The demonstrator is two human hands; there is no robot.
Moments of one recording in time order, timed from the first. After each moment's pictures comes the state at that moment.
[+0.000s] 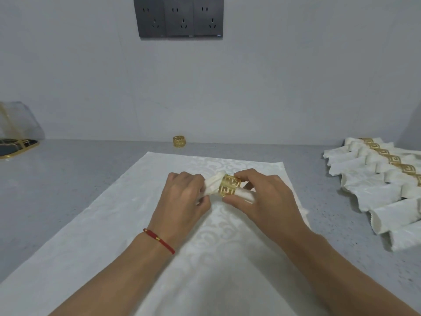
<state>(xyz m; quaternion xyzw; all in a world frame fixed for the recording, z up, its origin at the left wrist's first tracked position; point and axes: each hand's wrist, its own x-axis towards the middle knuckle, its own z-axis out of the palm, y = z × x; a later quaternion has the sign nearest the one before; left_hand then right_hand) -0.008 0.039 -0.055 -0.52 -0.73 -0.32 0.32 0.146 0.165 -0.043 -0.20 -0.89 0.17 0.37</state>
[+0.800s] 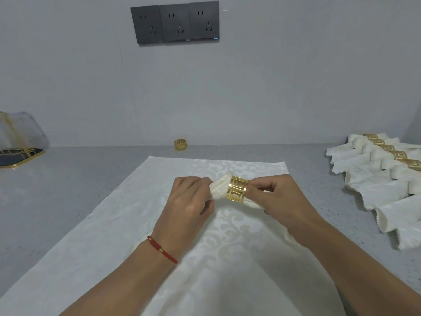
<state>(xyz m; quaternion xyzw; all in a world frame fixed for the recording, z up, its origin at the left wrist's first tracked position) 0.001 0.037 -0.060 -0.58 -0.65 -0.31 0.38 0.162 0.174 -0.024 -0.24 -0.73 0.57 0.28</state>
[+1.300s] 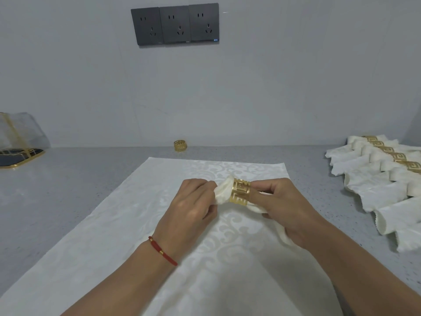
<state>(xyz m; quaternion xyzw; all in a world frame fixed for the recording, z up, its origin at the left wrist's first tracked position) 0.008 0.037 -0.055 -0.62 -0.62 -0.31 0.38 0.160 0.176 -0.026 -0.23 -0.70 0.63 0.23</state>
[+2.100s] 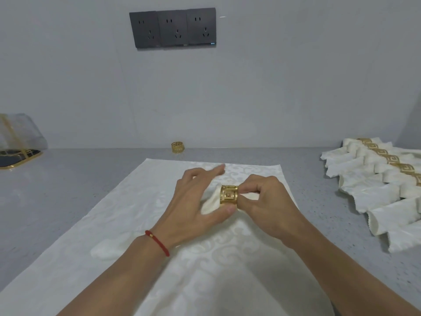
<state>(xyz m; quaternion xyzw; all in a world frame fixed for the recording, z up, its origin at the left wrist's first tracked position) 0.011 0.037 -0.040 -0.59 -0.69 -0.41 0.05 0.151 0.175 -0.031 -0.21 -0.82 0.44 0.30</state>
